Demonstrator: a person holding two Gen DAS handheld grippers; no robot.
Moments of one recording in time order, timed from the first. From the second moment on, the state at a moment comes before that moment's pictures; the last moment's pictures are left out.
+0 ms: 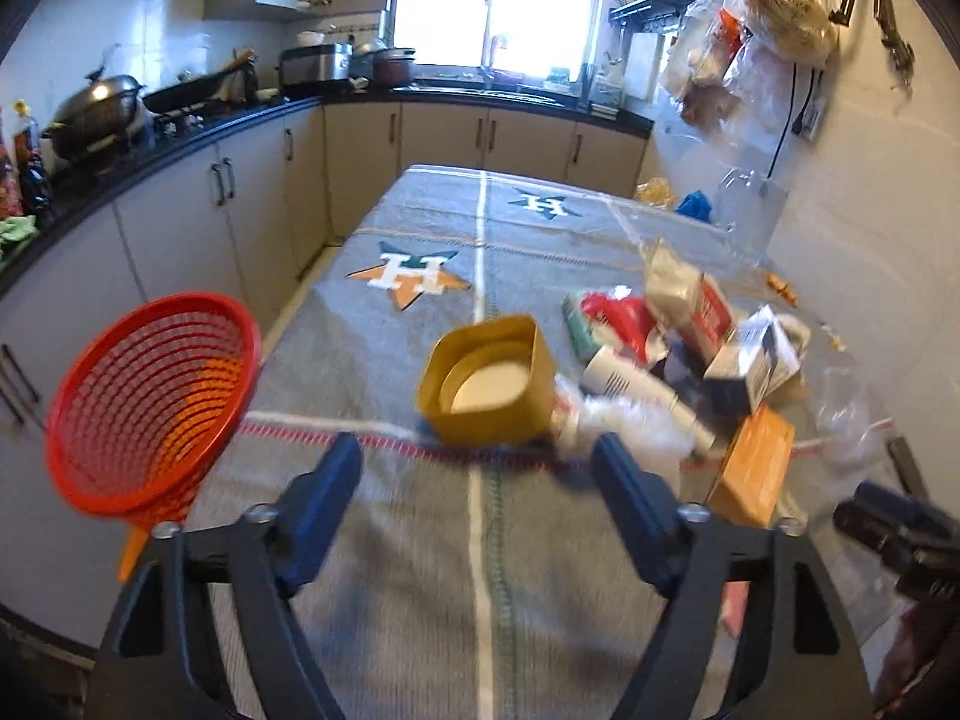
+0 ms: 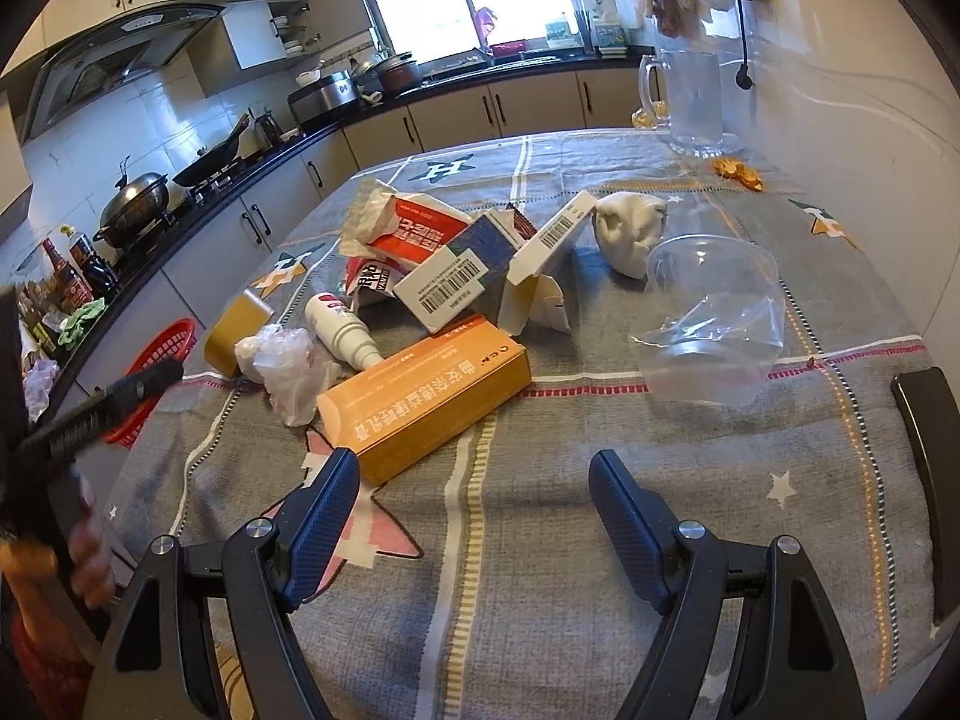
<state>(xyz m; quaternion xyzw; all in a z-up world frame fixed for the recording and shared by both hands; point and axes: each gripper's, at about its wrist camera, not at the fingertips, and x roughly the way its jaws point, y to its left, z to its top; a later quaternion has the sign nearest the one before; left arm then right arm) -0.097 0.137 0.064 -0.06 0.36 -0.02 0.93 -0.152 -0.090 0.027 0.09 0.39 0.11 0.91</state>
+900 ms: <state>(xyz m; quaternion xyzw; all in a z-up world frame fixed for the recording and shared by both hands) -0.008 0.117 0.034 0.00 0.41 -0.03 0.91 -0.121 -0.048 0.012 0.06 0.43 0.15 0.89</state>
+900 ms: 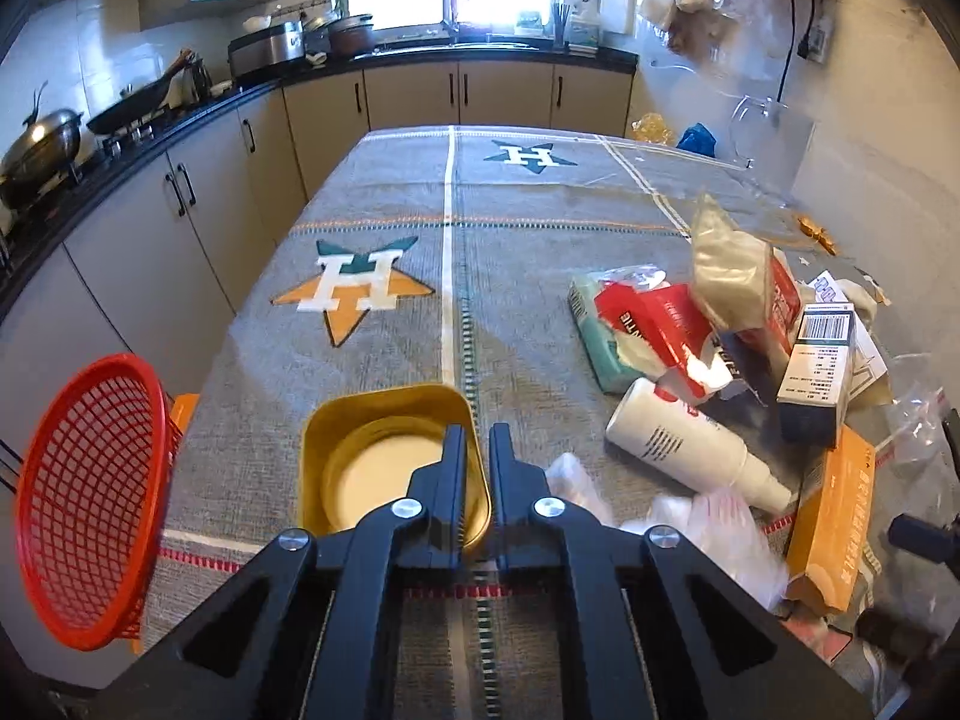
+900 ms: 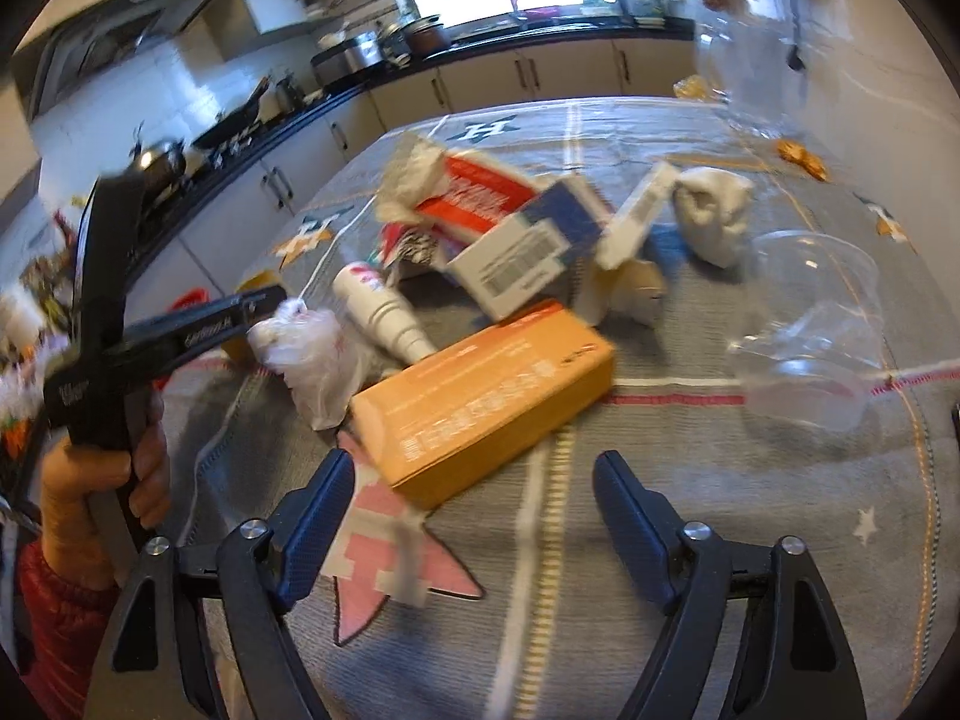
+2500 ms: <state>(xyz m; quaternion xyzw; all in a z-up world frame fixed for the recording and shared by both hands) -0.061 0.130 0.062 -0.06 0.36 -0.08 0.93 -0.112 -0.100 0.021 0.06 0.44 0.06 0.90</state>
